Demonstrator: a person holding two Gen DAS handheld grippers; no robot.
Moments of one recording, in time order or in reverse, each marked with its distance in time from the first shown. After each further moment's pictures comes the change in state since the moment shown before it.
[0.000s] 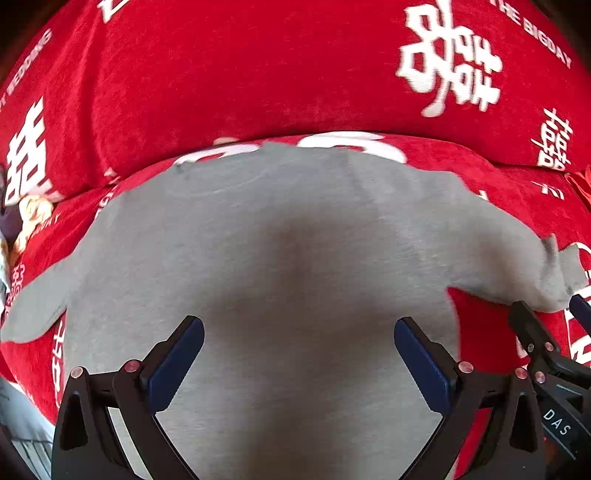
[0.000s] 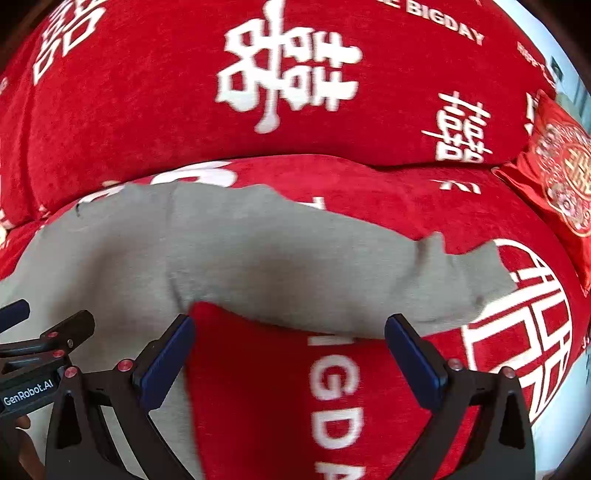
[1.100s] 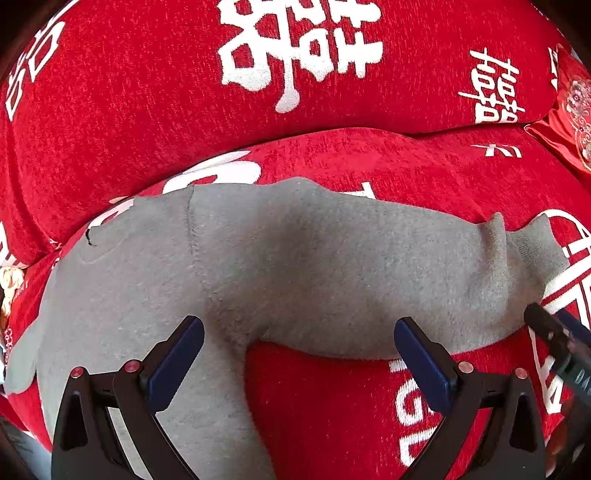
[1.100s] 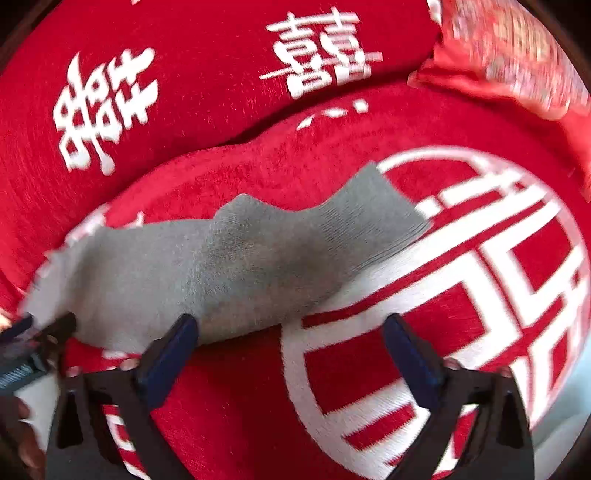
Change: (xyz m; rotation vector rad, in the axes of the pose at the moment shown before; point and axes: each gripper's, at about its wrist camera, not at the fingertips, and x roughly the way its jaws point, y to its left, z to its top) left arm 0.017 -0.153 0.032 0.167 -0.014 -0.030; right arm 0.052 -0.213 -0.022 0.359 0.063 0.153
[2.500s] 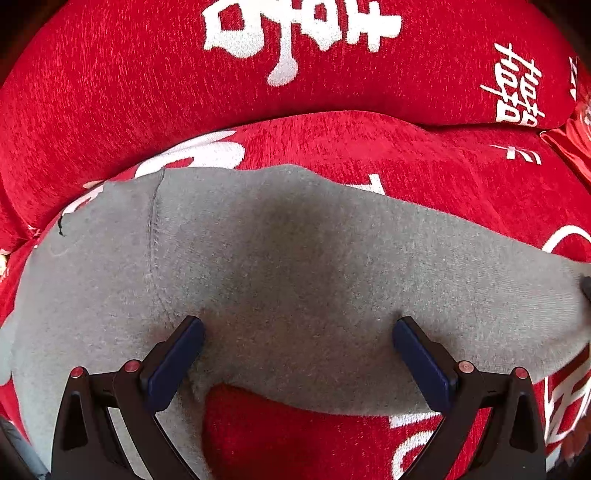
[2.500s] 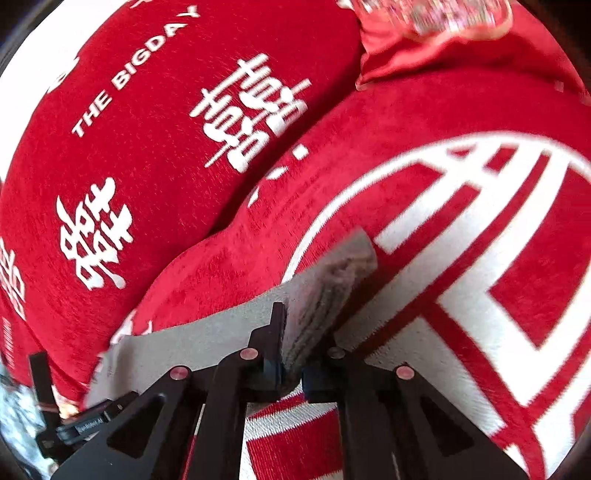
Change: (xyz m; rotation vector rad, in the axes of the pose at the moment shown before) left arm 0.044 -0.009 0.009 -0.043 0.035 -0.024; right arm -0.017 -0.079 0.021 0.213 -0.232 0.137
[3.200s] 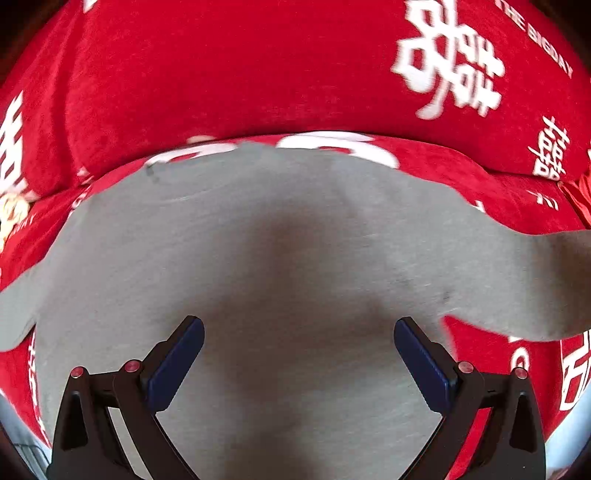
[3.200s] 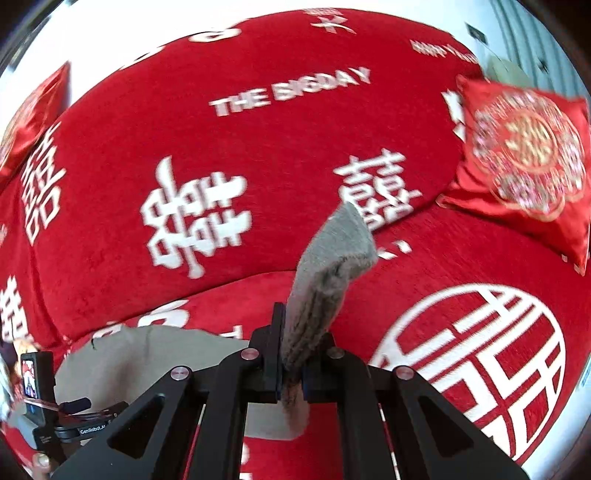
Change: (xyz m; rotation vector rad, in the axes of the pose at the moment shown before) left arm -0.040 0.170 -0.049 -0.169 -0.031 -0.027; right arm -0.080 0.199 -0.019 -0.367 -0.149 -0.042
